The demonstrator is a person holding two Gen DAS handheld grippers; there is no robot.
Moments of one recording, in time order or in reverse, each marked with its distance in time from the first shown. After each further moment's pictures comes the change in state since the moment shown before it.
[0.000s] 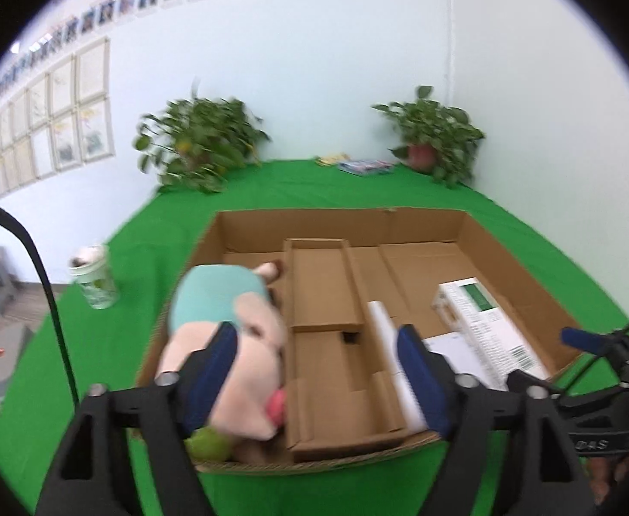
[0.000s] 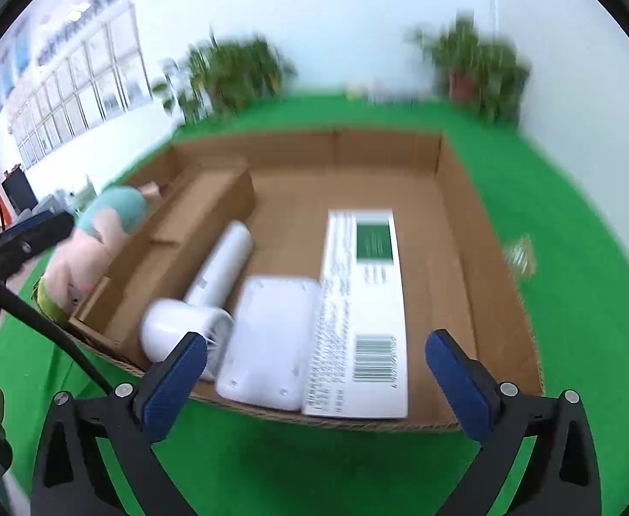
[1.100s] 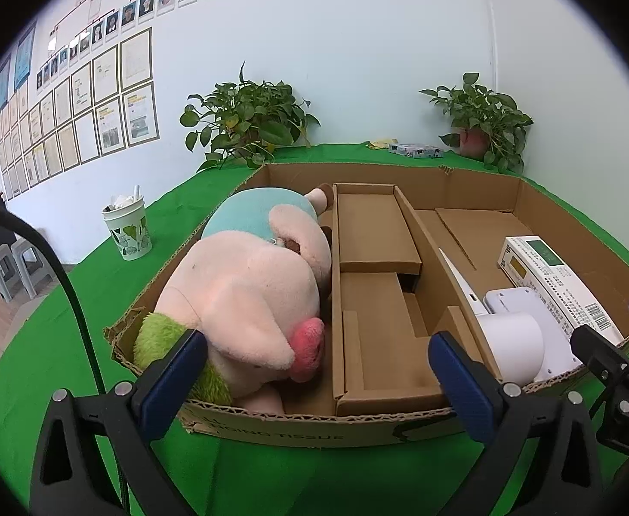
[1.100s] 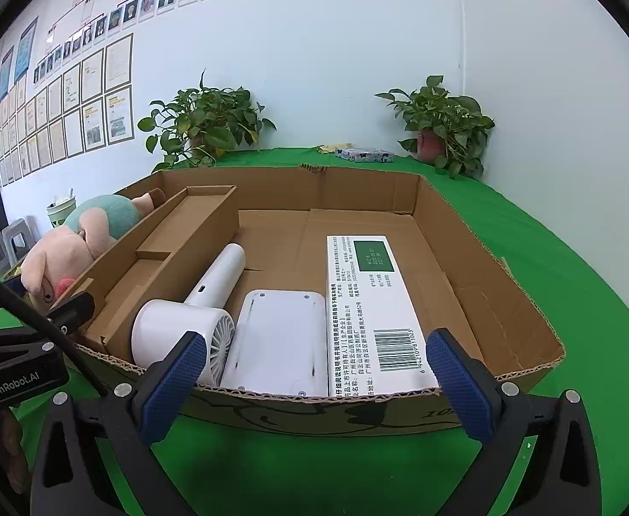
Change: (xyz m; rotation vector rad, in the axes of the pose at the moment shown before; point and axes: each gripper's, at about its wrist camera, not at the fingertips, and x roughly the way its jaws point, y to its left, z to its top) left arm 0.038 0.005 -0.053 -0.037 0.017 0.138; right arm 0.028 0.014 -0.029 -0.004 -0.164 -0.120
